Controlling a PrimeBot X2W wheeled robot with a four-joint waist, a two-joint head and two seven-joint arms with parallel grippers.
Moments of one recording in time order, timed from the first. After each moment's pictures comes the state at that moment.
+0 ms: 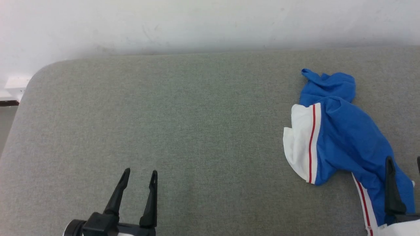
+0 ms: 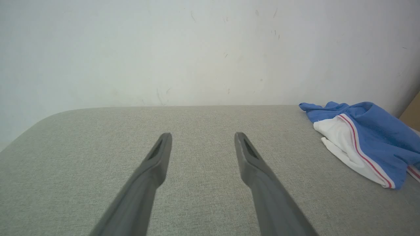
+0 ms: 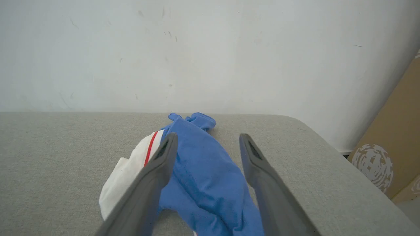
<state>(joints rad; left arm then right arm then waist) 0.18 0.06 -0.08 -0.10 -0.10 -0.07 -0.26 0.21 -0.05 -0.26 -0.23 0.06 0.13 -0.13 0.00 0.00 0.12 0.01</state>
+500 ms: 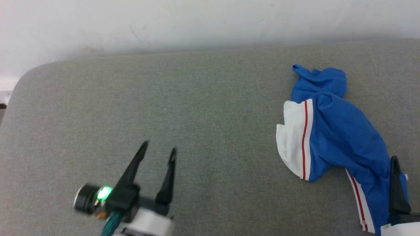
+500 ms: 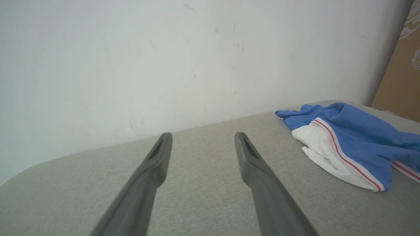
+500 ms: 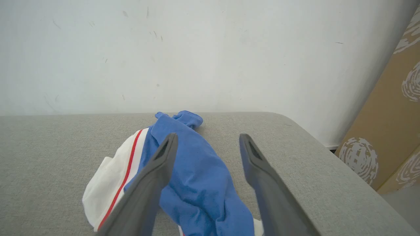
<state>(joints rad) 0.07 0.09 -0.15 -0.12 0.00 -0.08 -0.23 0.21 -0.05 -0.28 -0.19 0.07 0.13 -0.18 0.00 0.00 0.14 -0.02</state>
